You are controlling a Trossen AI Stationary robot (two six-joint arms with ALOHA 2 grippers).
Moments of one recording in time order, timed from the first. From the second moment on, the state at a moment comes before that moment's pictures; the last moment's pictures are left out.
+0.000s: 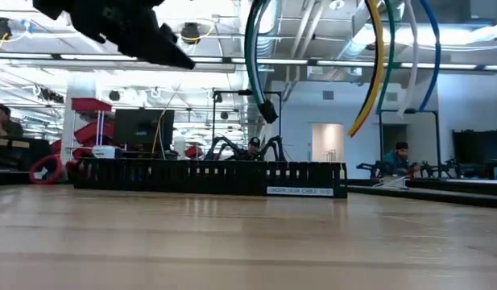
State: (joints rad) left arm -0.16 1.14 0.66 0.00 -0.16 0.19; right arm 0.51 1.61 1.54 -0.82 0.45 0.54
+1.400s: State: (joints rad) left arm -0.12 1.35 0.73 0.28 -0.25 0.14; right arm 0.51 1.61 1.54 -0.74 0.45 0.52
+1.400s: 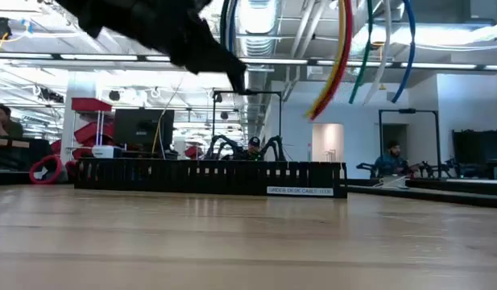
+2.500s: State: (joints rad) left arm -0.05 1.01 0.74 -0.12 -0.39 0.17; right arm 0.38 1.74 1.54 -0.52 0.70 0.42
